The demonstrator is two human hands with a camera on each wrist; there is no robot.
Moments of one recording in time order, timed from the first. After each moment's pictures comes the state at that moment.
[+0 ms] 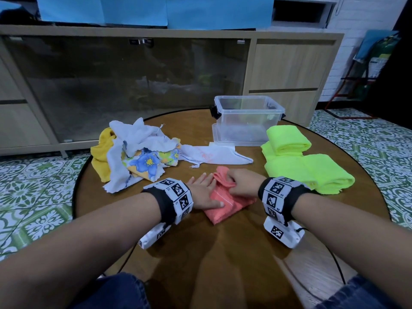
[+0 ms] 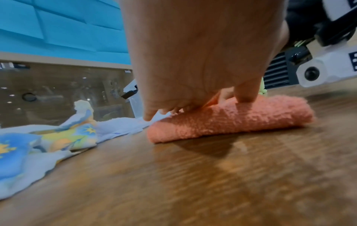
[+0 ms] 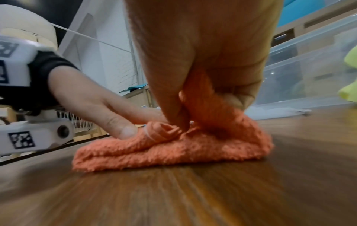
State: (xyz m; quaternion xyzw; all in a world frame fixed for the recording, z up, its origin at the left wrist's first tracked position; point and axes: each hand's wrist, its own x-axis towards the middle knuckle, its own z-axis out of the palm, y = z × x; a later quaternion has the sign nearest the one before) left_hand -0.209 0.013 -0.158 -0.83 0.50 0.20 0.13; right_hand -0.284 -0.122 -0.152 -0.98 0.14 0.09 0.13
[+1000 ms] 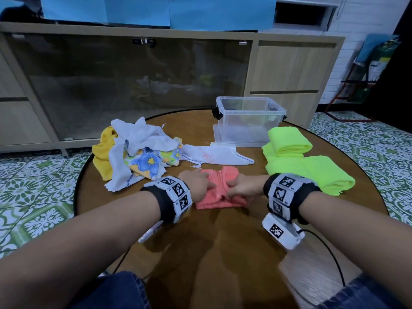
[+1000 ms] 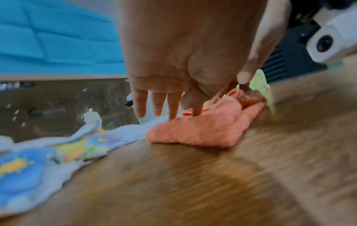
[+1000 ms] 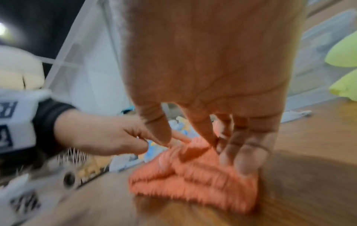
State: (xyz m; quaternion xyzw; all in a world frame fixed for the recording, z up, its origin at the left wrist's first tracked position) left_hand -0.195 0.018 -0.147 -0.83 0.52 0.09 0.17; right_hand -0.287 -0.114 -0.140 -0.93 0.18 0.25 0.21
